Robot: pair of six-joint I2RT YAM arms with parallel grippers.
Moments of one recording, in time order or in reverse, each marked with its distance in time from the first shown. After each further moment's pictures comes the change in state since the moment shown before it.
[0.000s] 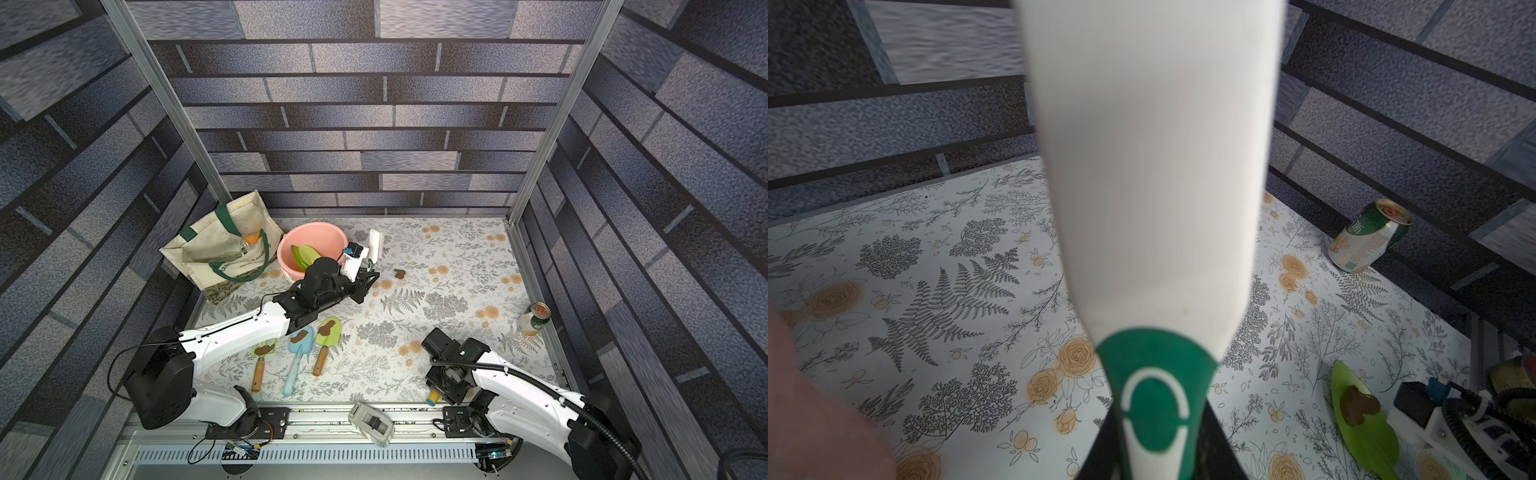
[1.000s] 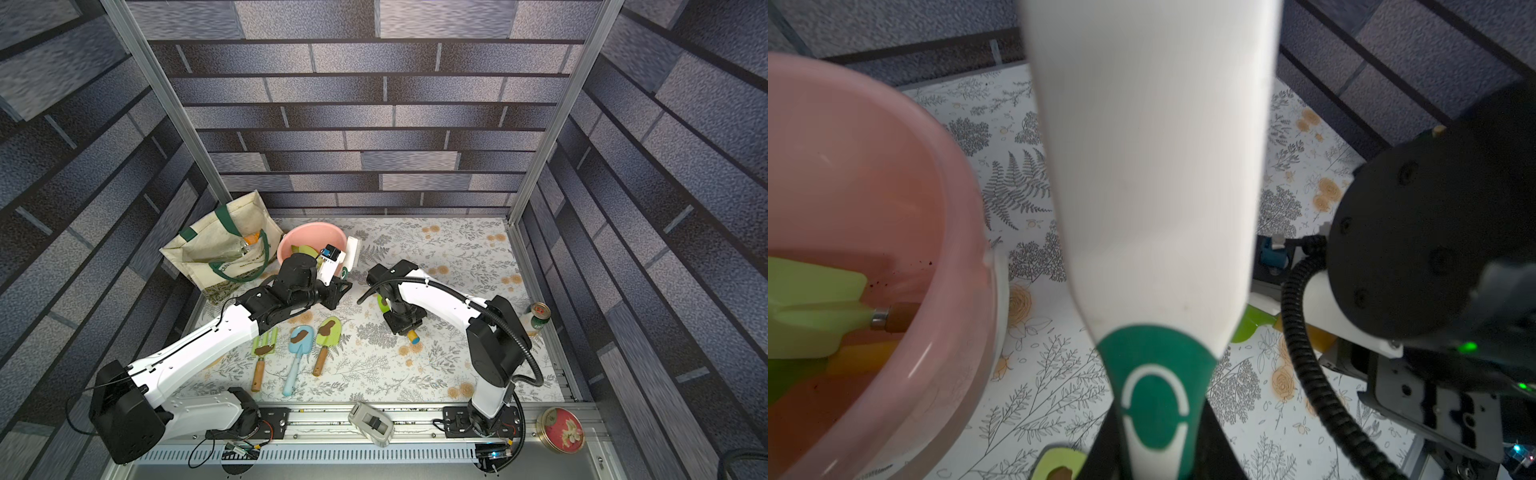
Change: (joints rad) left arm 0.092 -0.201 0.044 -0.566 0.037 0.015; right arm 0.000 0.811 0.974 -0.392 0.239 -1.201
